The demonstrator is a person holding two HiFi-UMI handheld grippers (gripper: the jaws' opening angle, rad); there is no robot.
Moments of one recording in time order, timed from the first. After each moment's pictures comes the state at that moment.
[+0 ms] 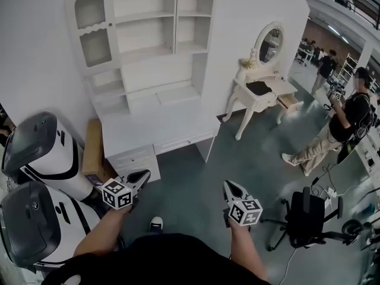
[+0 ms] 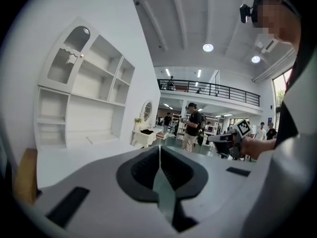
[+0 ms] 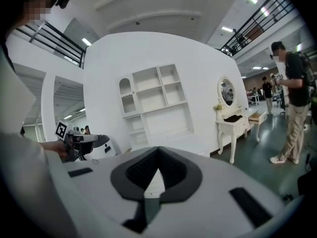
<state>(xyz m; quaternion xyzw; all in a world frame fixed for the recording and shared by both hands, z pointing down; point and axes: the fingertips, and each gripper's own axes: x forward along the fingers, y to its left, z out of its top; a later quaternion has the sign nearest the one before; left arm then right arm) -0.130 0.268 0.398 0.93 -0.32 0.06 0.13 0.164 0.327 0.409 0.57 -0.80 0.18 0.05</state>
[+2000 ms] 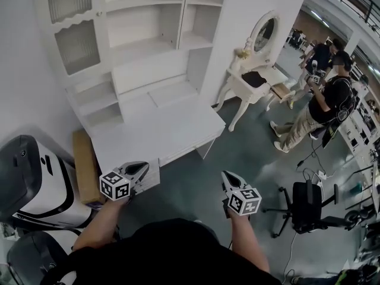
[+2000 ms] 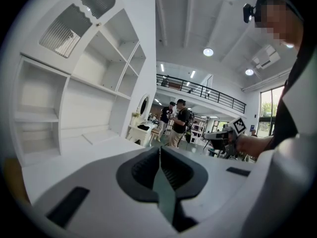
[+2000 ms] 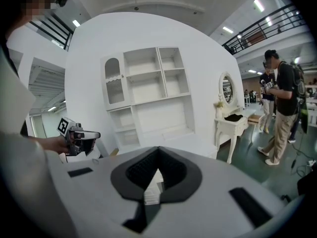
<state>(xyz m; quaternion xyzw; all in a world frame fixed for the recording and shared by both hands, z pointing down) -0.243 0.035 0.441 0.96 -0.22 0.07 0.18 0.034 0.130 0.427 0.61 -0.76 0.19 0.10</state>
